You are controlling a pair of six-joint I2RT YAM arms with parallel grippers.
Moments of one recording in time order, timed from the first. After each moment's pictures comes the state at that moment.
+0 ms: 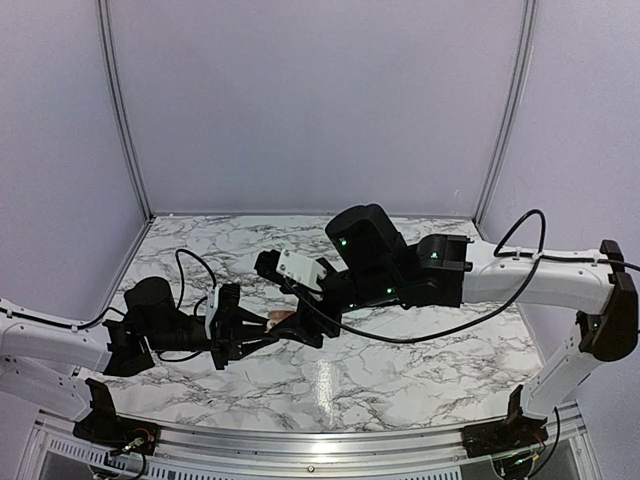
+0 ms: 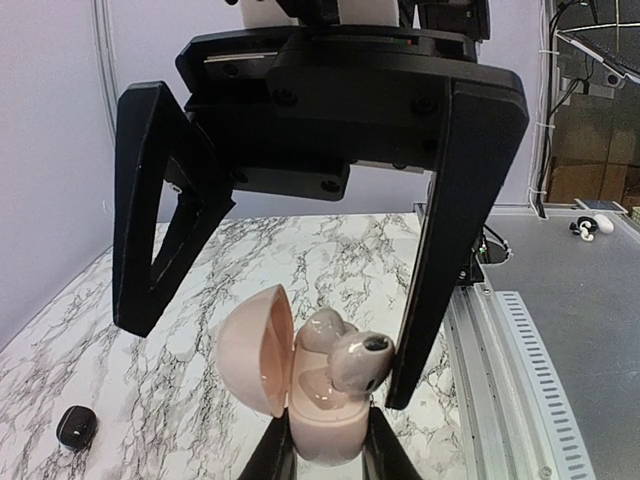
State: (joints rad) left arm -0.96 1.16 0.38 0.72 0.48 0.11; right arm 1.17 1.58 1.36 -0.38 -0.14 -0.23
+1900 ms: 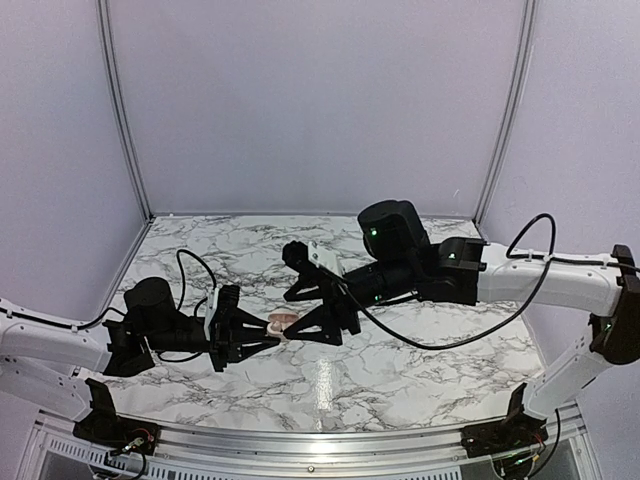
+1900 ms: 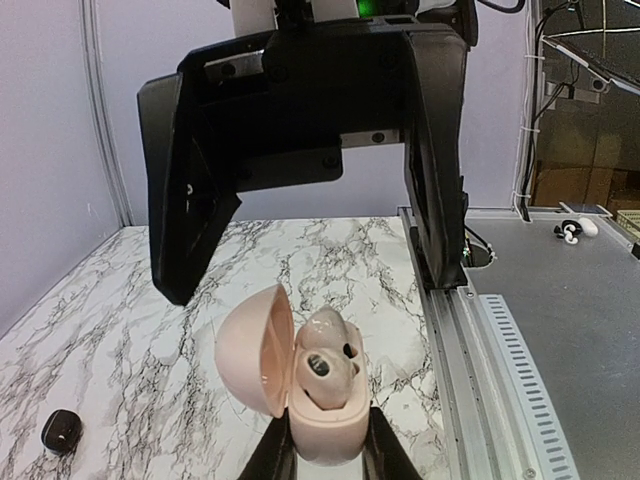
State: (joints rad) left arm -0.96 1.16 0.38 0.73 0.52 0.09; right arm 1.06 1.48 1.21 -0.22 -0.53 -0.20
